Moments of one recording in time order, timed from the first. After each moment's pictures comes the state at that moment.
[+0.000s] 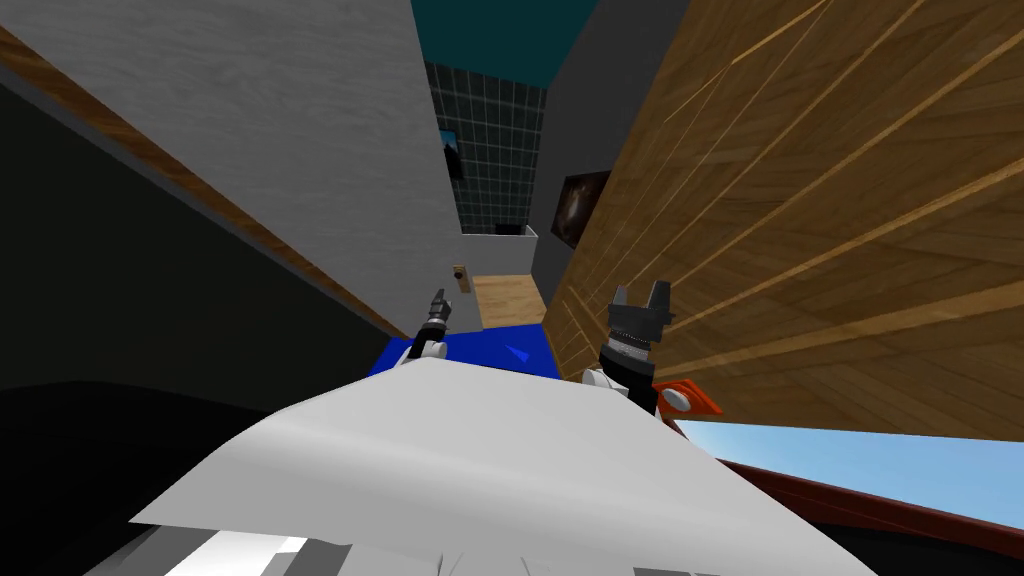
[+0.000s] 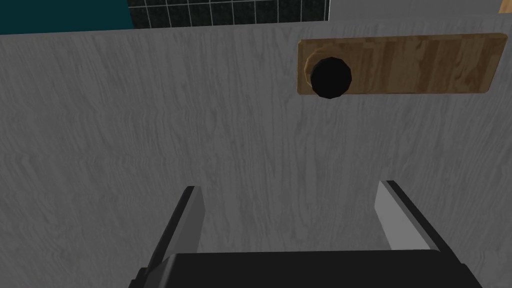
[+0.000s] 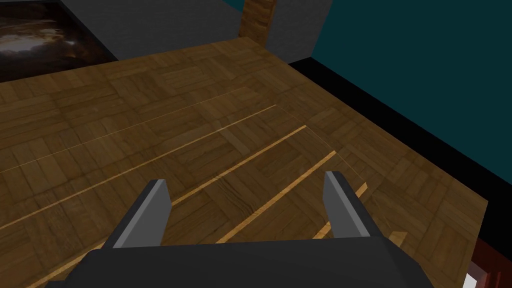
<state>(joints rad) 0.30 0.11 0.13 -1.61 0.21 -0.32 -0.05</state>
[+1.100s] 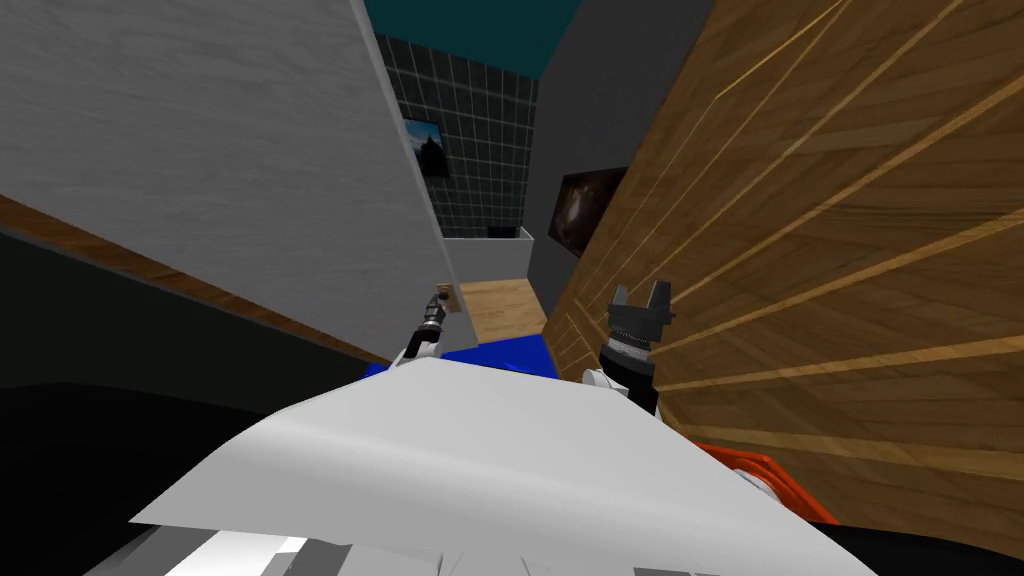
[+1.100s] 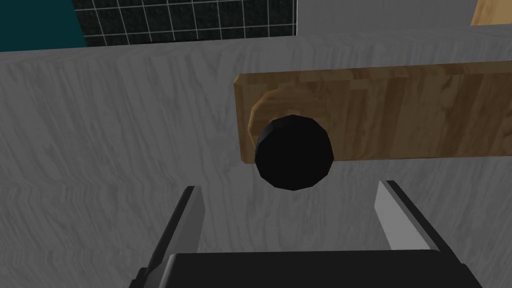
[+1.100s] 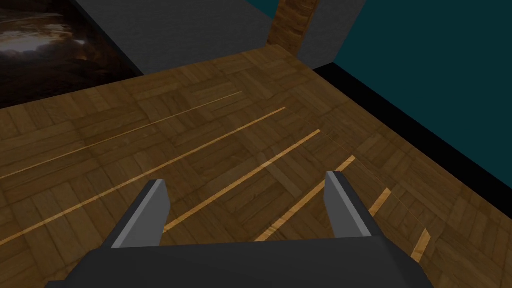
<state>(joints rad) 0.26 0.14 0.19 -1.48 0.25 -0.30 -0.04</state>
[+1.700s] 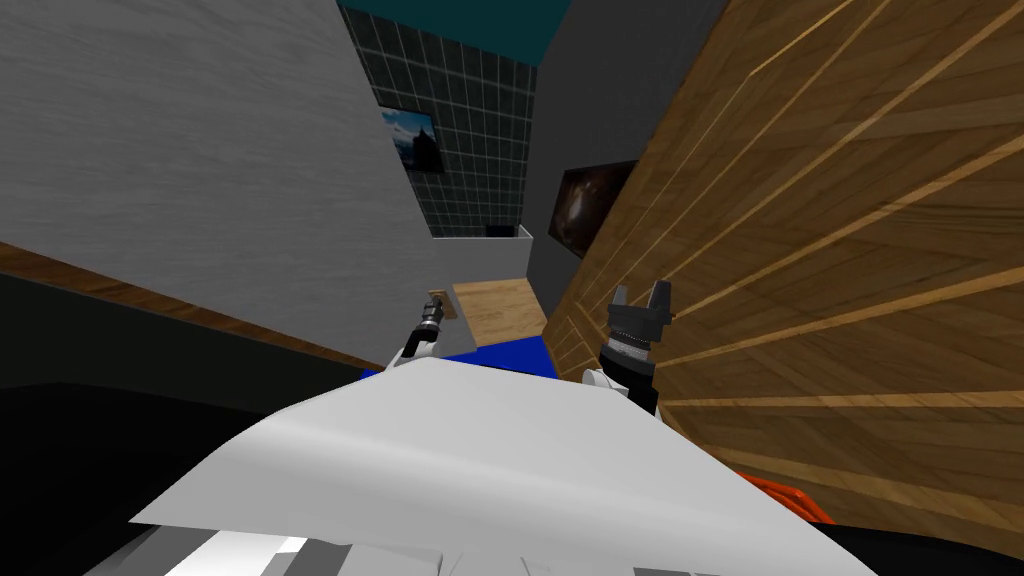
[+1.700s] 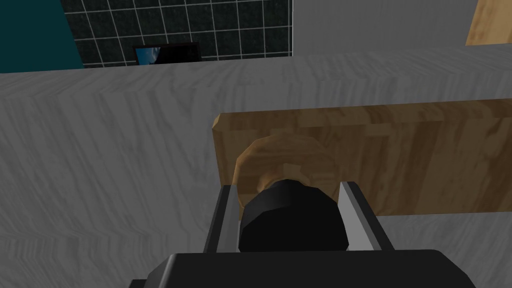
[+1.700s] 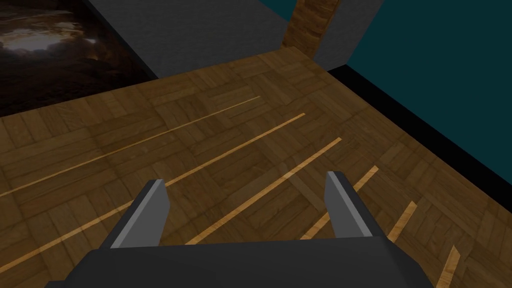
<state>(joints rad) 0.25 0.16 0.20 -1.47 0.25 -0.30 -0.04</state>
